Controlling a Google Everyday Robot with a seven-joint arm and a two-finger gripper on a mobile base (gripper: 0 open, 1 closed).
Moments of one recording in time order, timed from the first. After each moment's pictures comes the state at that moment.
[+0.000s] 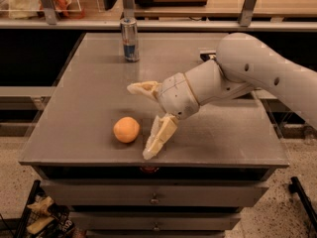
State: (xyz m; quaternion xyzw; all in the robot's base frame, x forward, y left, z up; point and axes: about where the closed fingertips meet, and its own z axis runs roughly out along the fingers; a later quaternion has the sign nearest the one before) arm 0.470 0.041 0.858 -0.69 0.51 0.36 0.37
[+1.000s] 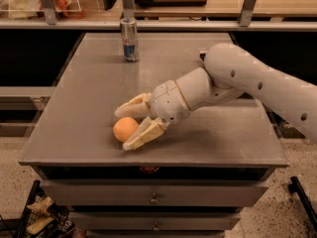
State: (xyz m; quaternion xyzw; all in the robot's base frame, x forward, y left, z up) arm 0.466 0.061 0.839 -0.69 0.48 0.39 0.36
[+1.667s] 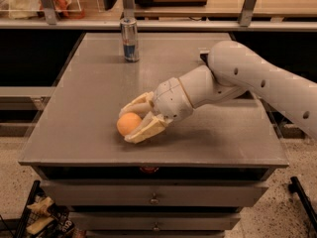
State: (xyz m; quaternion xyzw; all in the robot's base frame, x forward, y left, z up) arm 0.474 0.053 0.842 -0.69 0.48 0.39 0.37
